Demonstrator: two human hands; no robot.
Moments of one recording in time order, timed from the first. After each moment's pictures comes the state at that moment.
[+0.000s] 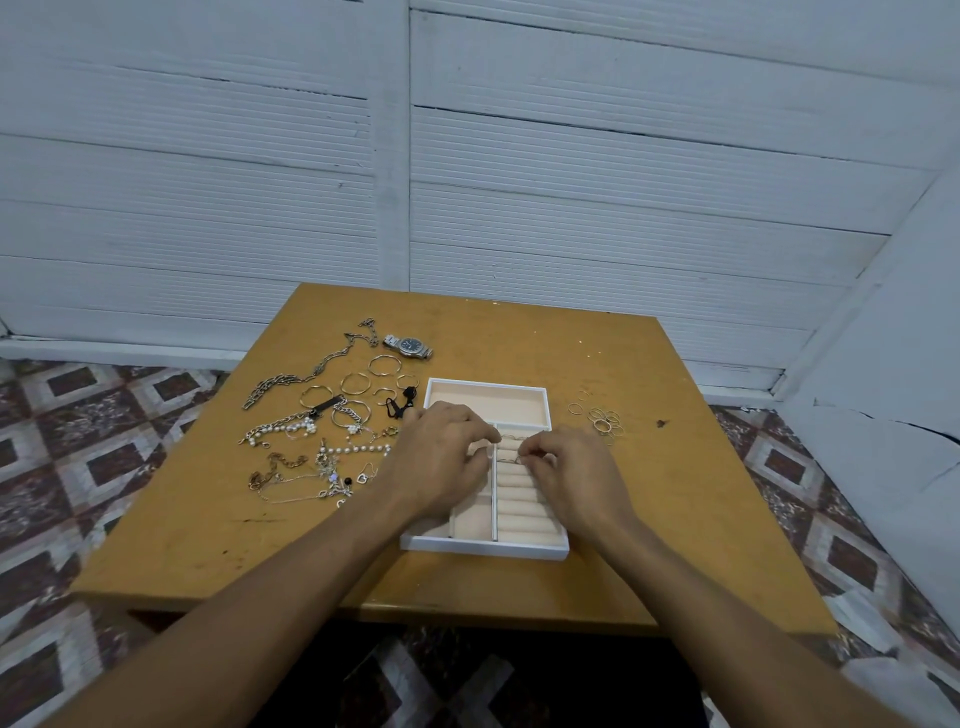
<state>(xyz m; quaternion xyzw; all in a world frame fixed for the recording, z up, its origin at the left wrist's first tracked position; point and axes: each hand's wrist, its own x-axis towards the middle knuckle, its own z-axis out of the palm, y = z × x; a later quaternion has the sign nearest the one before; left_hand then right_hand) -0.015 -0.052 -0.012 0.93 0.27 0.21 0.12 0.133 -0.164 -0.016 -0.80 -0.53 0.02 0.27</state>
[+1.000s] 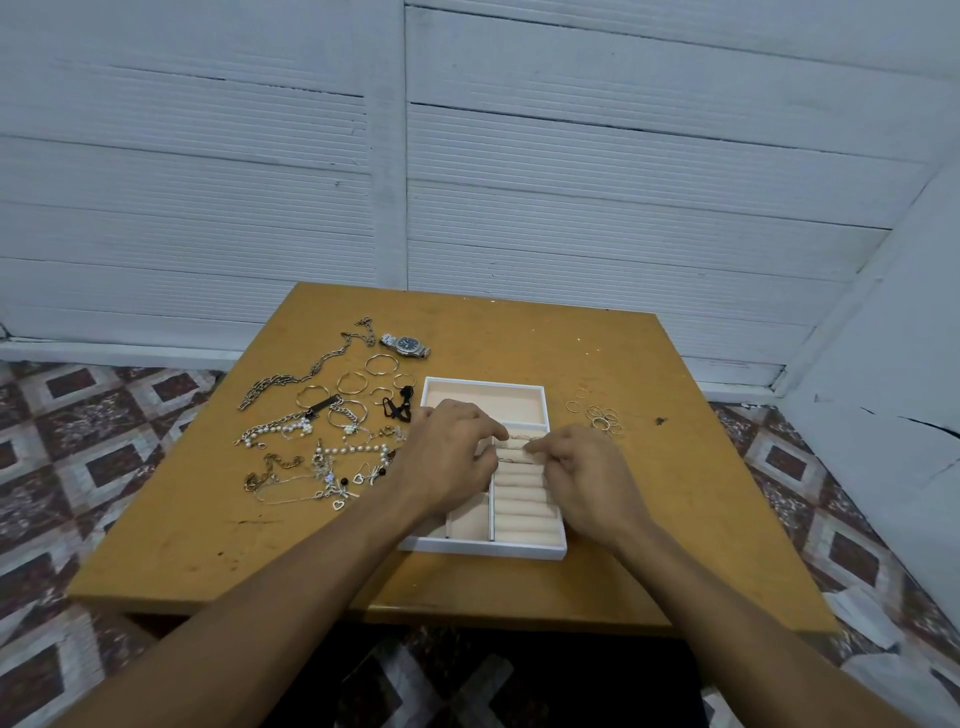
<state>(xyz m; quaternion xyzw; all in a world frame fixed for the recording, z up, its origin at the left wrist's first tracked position) -0.001 -0.056 -0.012 0.93 0.27 0.21 0.13 0.145 -0.176 -0.017 -0.78 -0.56 0.02 0.28</state>
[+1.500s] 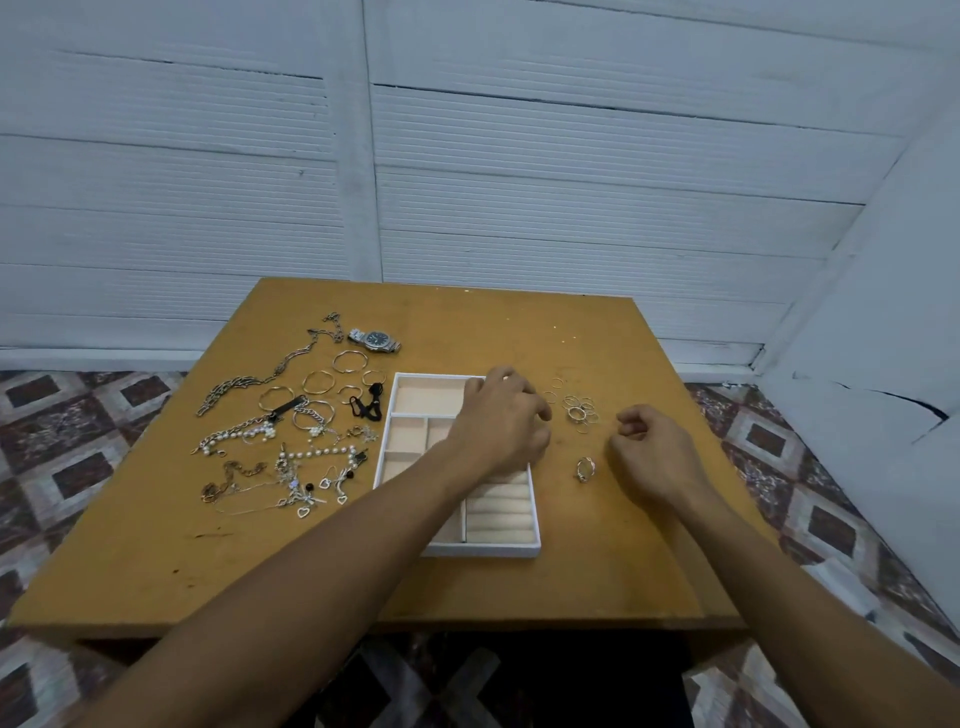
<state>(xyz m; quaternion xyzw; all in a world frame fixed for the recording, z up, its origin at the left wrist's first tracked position) 0.088 -0.066 -0.006 0.95 0.23 0.15 0.12 0.230 -0.206 -0.013 -0.88 -0.32 0.11 0.34</state>
